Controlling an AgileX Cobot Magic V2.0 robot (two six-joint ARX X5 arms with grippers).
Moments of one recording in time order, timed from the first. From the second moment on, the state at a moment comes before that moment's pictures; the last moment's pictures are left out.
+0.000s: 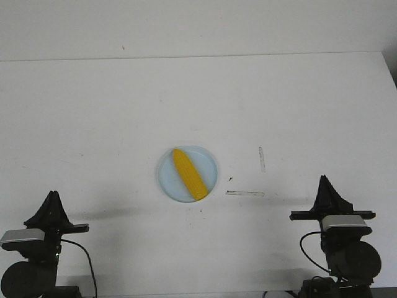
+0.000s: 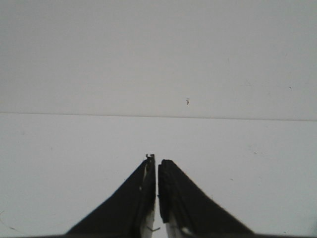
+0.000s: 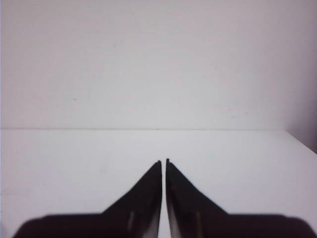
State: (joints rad) left arm 0.00 0.04 0.33 -0.06 -0.07 -0.01; right arm 0.06 0.18 0.36 -0.12 0.08 0.00
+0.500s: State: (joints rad) left arm -0.01 0.01 0.15 0.02 0.01 -0.01; right arm 0.06 0.18 0.36 -0.12 0.08 0.00
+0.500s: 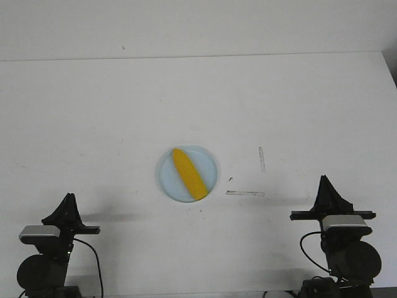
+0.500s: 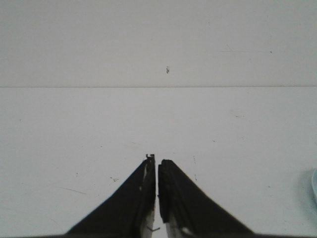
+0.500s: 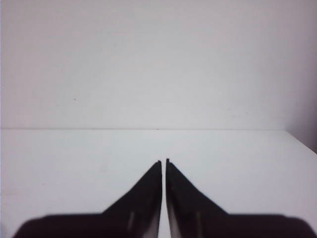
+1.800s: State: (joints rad) left arm -0.01 0.00 0.03 0.21 0.01 -0.01; right arm 0.06 0.18 0.36 -0.12 0.08 0.00
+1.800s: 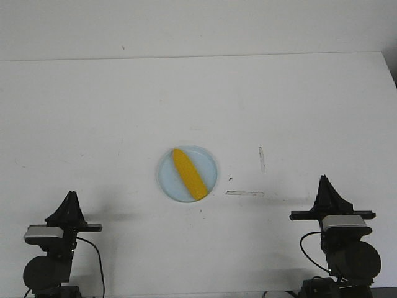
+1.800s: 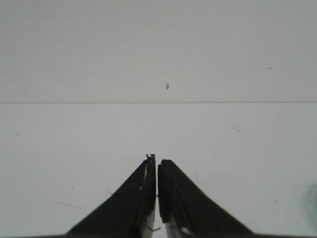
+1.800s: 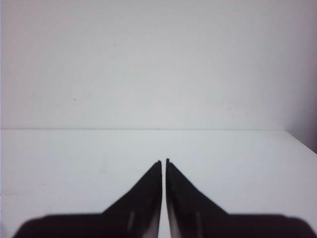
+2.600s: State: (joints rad) left arm -0.01 0.00 0.03 0.21 0.01 -0.01; right arm 0.04 0.07 0.25 -0.11 0.07 0.00
